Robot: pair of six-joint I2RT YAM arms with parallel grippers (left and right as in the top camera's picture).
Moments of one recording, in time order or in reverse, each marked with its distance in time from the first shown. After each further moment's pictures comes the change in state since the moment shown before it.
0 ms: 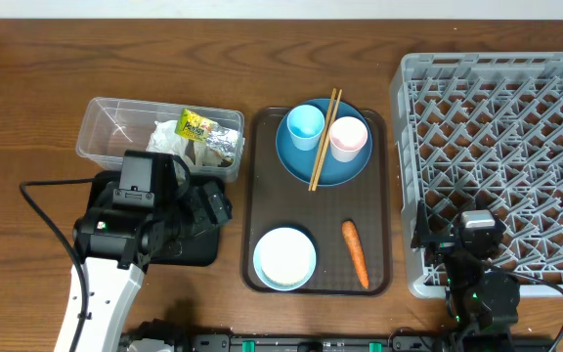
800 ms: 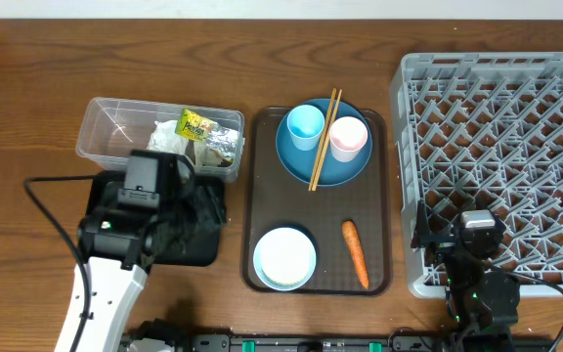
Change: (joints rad) left arm -0.058 0.002 -0.002 0.006 -0.024 -0.004; right arm 0.000 0.000 0.000 0.000 0.000 0.000
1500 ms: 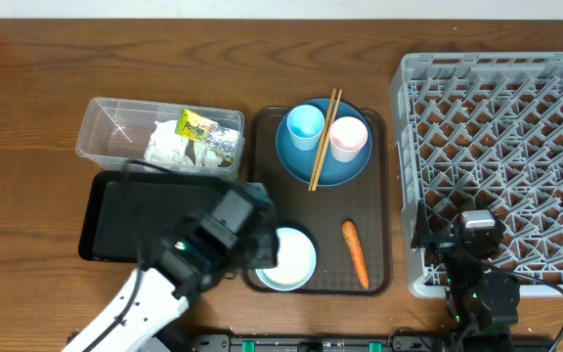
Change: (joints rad) left arm -0.550 0.033 -0.068 0.143 -0.141 -0.095; right arm 0.000 0.000 0.000 0.000 0.000 0.000
